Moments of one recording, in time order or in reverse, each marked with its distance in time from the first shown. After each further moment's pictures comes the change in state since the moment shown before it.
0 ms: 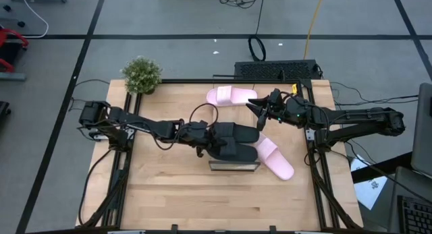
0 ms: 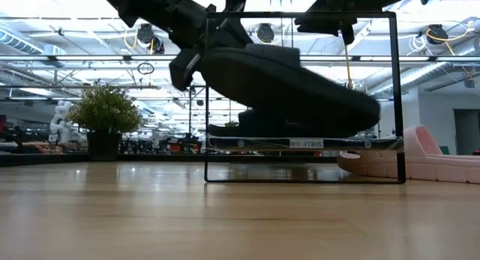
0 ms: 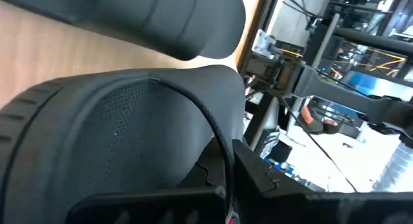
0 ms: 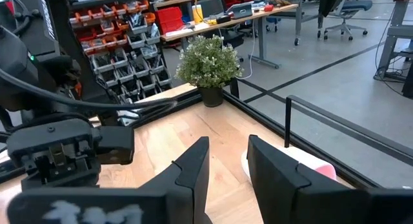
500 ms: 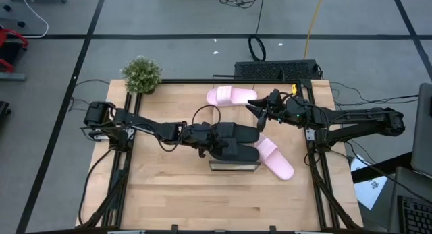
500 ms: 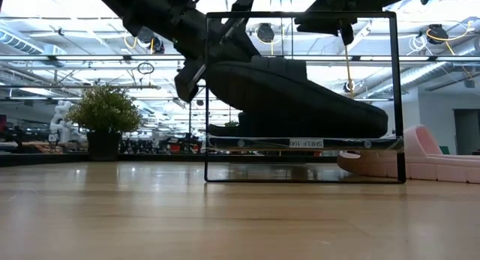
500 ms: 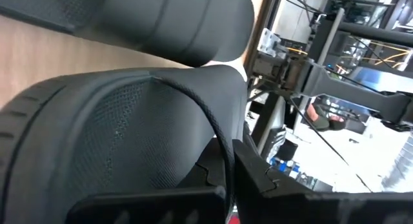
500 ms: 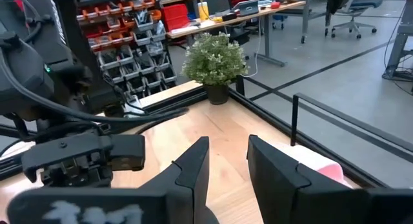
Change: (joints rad) left arm -0.002 0.052 -0.006 0.057 0.001 0.041; right arm 0.000 0.000 0.000 -0.005 -0.025 -0.001
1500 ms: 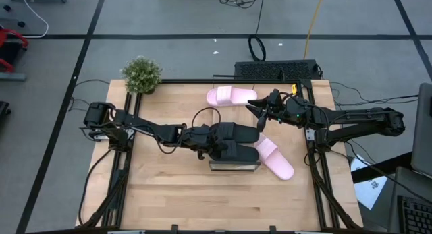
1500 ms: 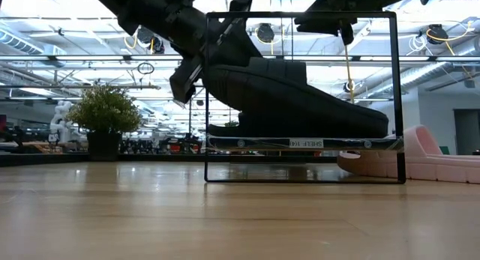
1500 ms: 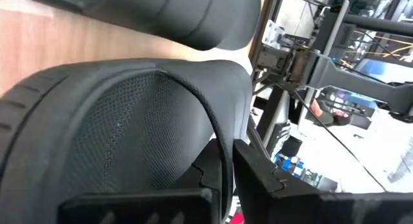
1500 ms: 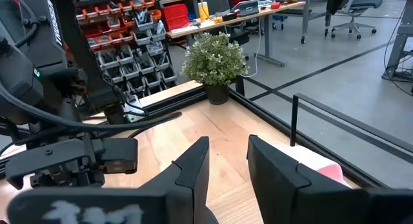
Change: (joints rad) left arm -0.034 0.000 -0.006 0.003 -0.010 0.004; right arm 0.000 0.000 0.000 0.000 -0.001 -0.003
